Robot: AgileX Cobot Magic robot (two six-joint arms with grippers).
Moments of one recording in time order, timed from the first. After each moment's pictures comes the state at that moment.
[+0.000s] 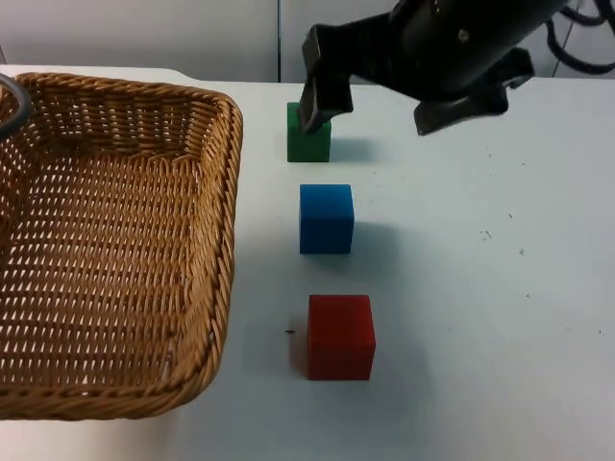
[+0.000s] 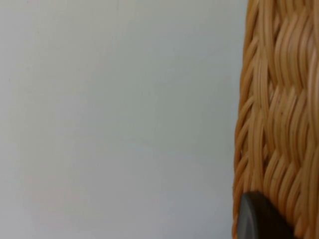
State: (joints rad) right arm 0.60 1.86 -1.30 0.04 0.50 0.26; left arm 0.14 1.42 -0.59 -0.69 0.73 0.60
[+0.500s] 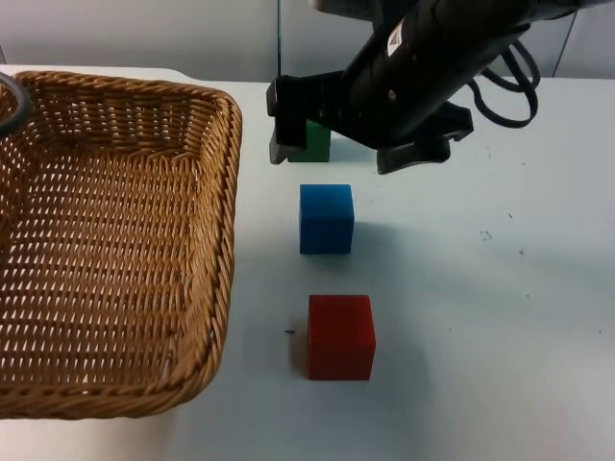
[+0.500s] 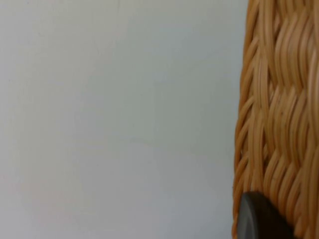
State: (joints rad) right arm 0.60 2.06 -1.43 0.02 0.43 0.37; left arm 0.14 1.42 -0.59 -0.69 0.73 0.59
